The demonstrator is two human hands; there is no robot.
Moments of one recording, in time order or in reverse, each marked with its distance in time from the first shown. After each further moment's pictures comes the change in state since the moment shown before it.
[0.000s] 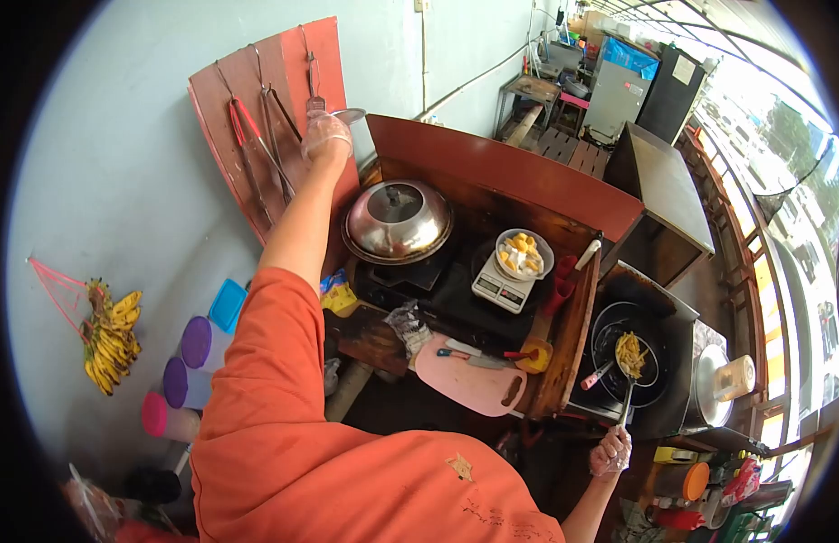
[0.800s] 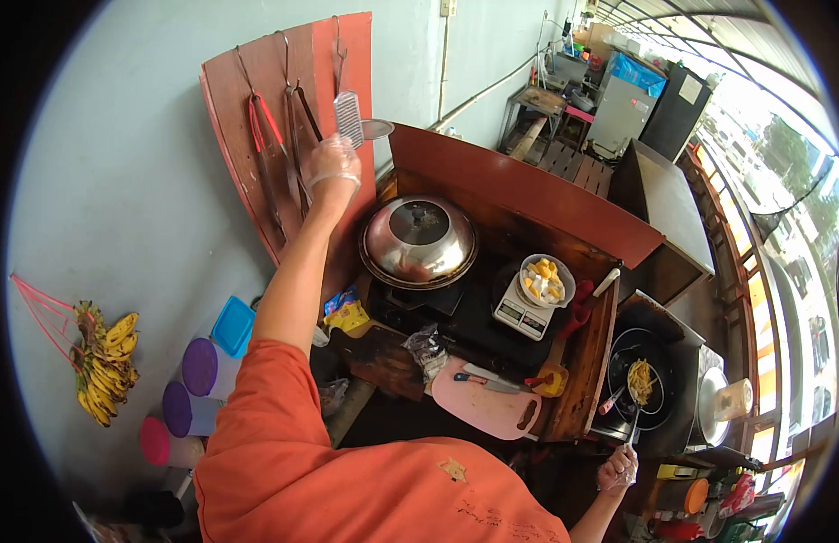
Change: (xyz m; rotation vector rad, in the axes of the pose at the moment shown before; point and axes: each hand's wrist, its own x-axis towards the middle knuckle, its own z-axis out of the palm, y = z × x) left_hand -0.003 -0.071 -0.011 -0.381 0.146 0.333; right_hand 0.020 0.021 -0.005 -0.021 0.103 -0.038
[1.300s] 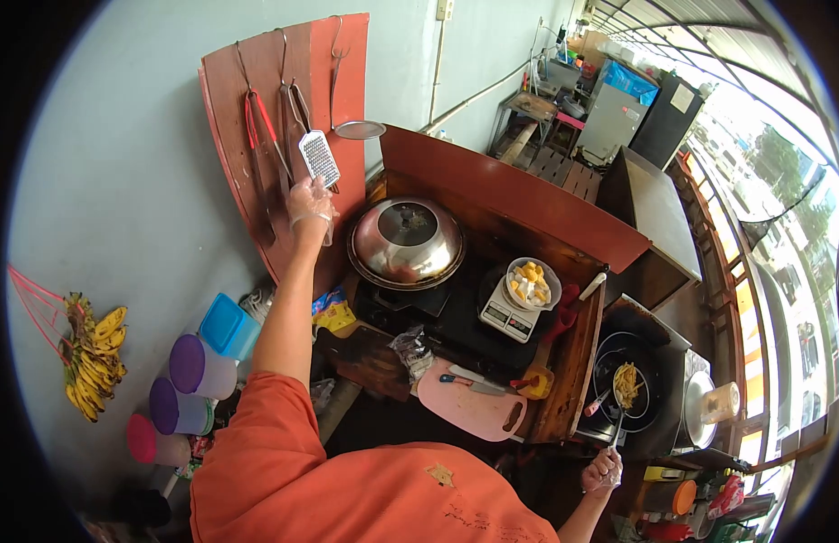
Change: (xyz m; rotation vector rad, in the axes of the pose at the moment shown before) left_hand -0.061 -0.045 0.006 -0.575 -0.062 -0.429; right_hand -0.003 0.007 0.002 0.030 -0.017 0.043
